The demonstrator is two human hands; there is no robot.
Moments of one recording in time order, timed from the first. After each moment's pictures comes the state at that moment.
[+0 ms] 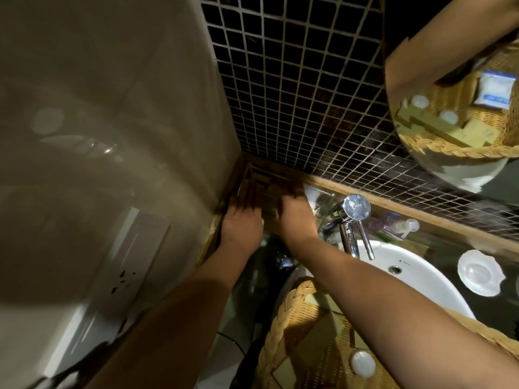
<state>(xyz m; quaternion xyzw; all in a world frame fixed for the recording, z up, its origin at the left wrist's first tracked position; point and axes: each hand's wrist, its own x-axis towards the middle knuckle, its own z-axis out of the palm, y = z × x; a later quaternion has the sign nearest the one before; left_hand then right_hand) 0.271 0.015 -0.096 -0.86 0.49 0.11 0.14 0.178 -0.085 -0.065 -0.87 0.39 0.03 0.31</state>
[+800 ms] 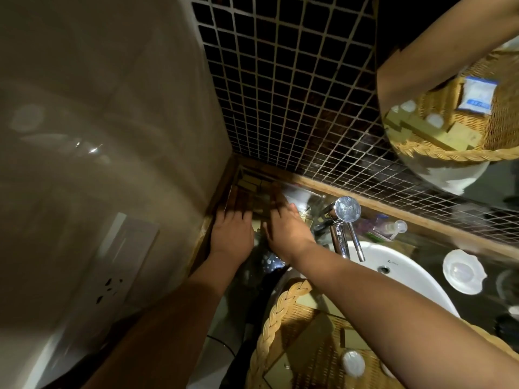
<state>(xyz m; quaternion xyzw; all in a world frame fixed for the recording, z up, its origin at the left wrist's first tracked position) 0.263 0.027 -0.097 -0.86 0.47 0.12 0.13 0.163 -0.082 -0.076 -0.93 0.26 0.18 0.20</state>
